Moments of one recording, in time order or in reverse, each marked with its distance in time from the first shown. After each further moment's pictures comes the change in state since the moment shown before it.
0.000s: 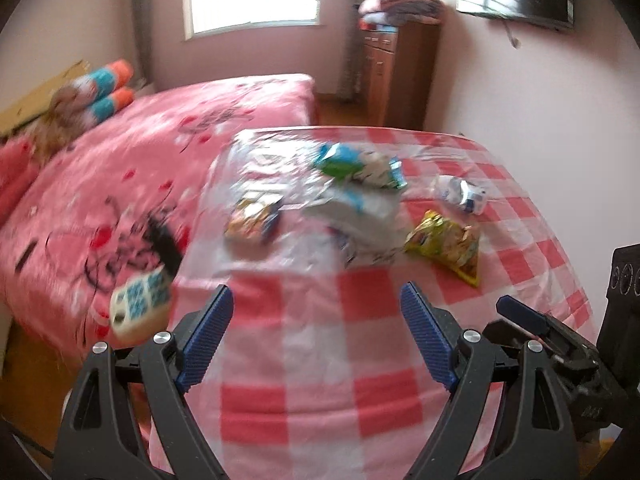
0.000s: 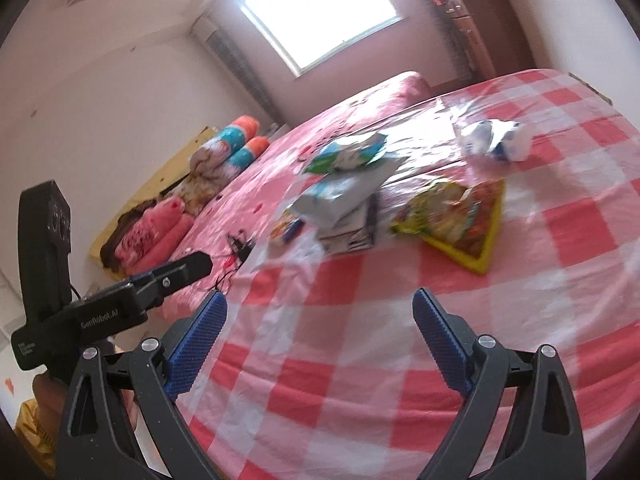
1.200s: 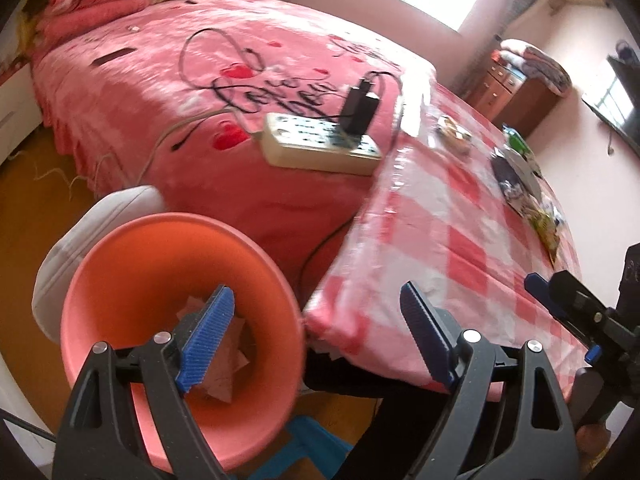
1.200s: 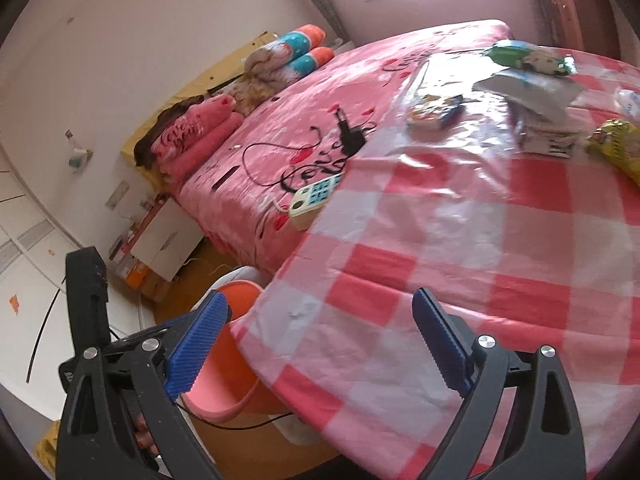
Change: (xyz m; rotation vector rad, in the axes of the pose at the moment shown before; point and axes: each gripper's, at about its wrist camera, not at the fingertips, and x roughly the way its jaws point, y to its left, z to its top) left arm -0.045 0.180 -0.175 -0.541 0.131 0.066; right arm 0.080 0.140 -0.077 -0.202 0.312 0.120
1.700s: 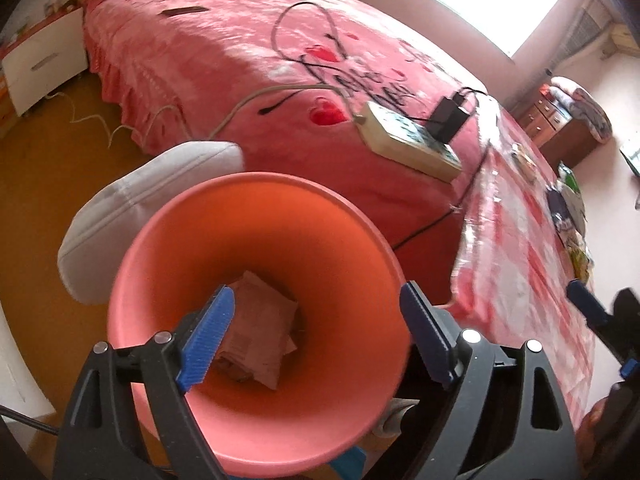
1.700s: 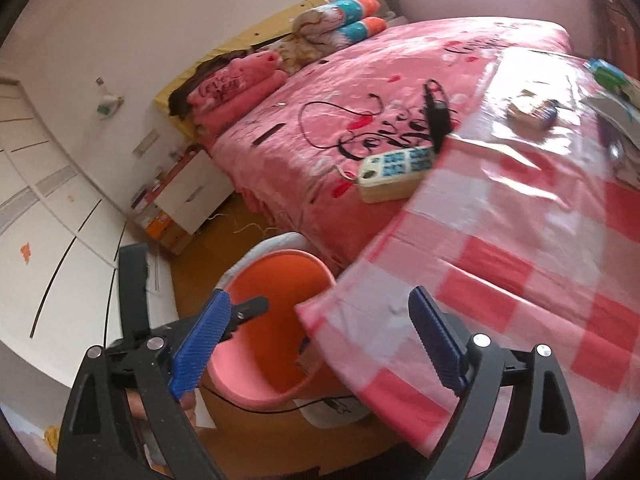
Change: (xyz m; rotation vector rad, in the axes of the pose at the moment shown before) left arm 0.002 0.087 -0.020 -0.188 0.016 0.069; right arm 0.038 0.070 -0.001 -0.133 0.136 0.084
